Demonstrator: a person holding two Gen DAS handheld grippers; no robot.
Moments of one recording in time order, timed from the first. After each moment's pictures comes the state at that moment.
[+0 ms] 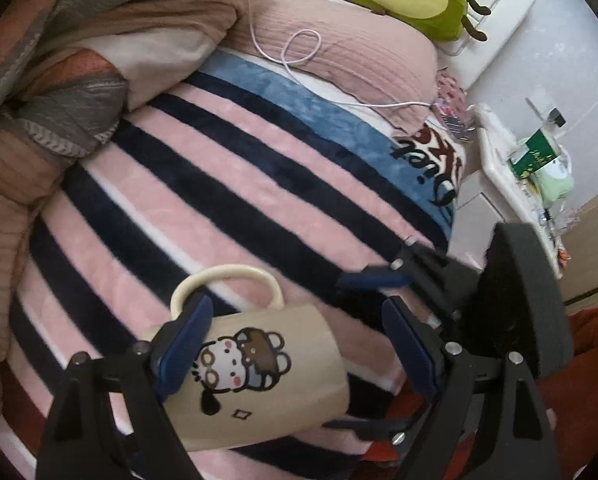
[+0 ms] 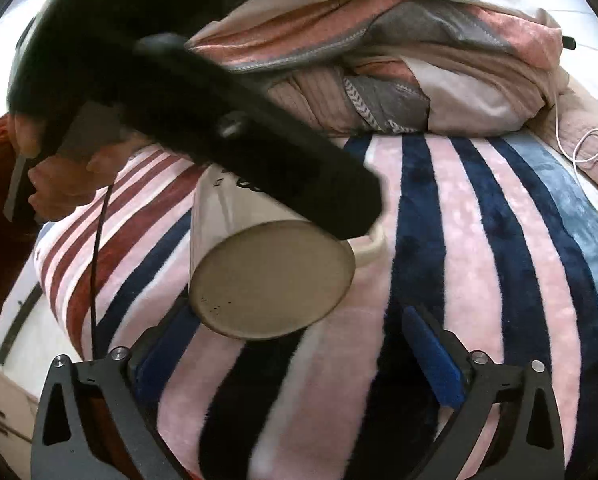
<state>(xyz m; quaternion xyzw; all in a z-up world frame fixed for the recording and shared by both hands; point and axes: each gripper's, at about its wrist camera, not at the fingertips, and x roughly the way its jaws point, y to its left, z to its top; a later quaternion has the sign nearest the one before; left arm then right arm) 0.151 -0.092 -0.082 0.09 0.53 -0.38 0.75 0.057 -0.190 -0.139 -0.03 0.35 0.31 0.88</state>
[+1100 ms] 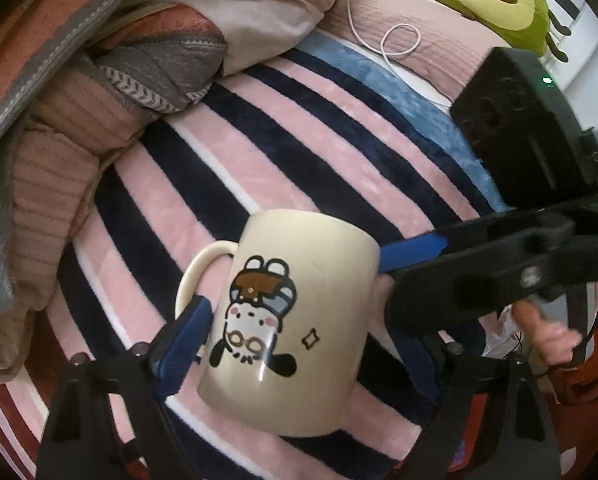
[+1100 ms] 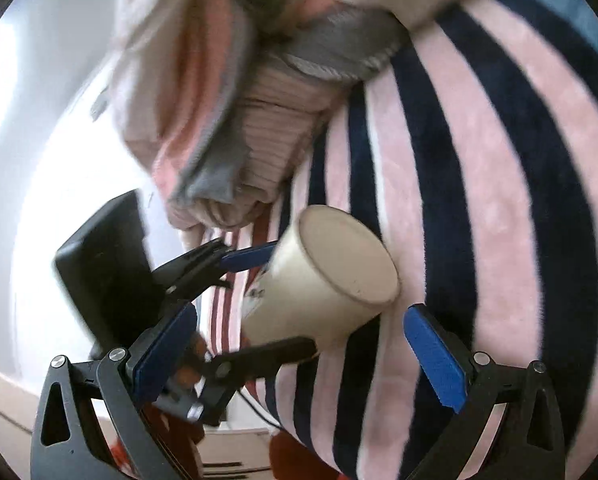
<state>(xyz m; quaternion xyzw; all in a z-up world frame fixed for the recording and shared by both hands) 0.174 -0.070 -0.101 0.10 0.57 -0.25 0.78 0.186 -0.230 -0.153 0.34 0.55 0.40 0.65</state>
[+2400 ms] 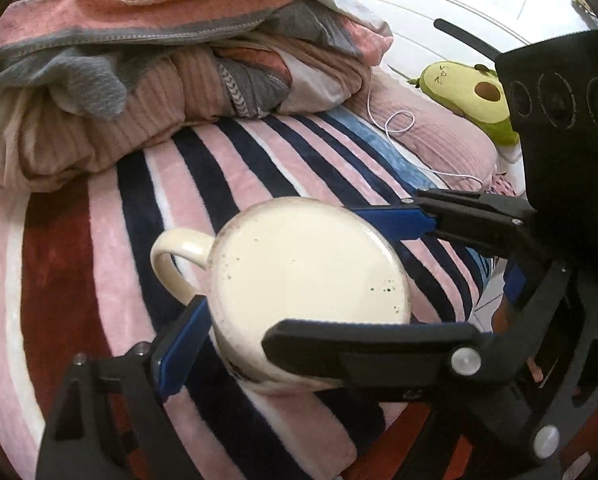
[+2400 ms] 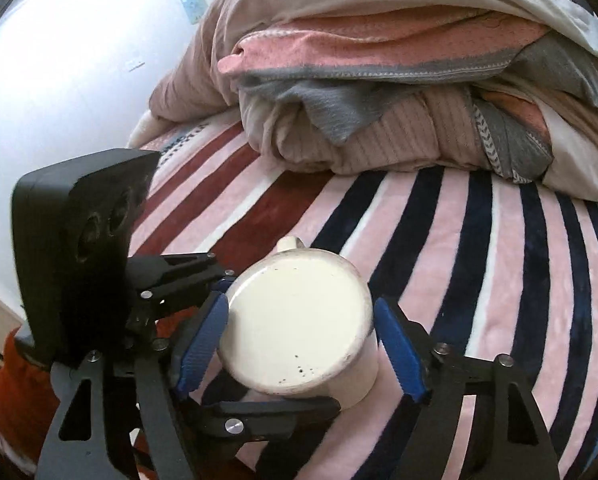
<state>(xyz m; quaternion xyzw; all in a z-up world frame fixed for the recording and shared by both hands) 0.060 0.018 -0.104 -0.07 0.43 -0.23 0.87 0.081 -0.090 -0.069 -0.05 0.41 0.42 0.80</state>
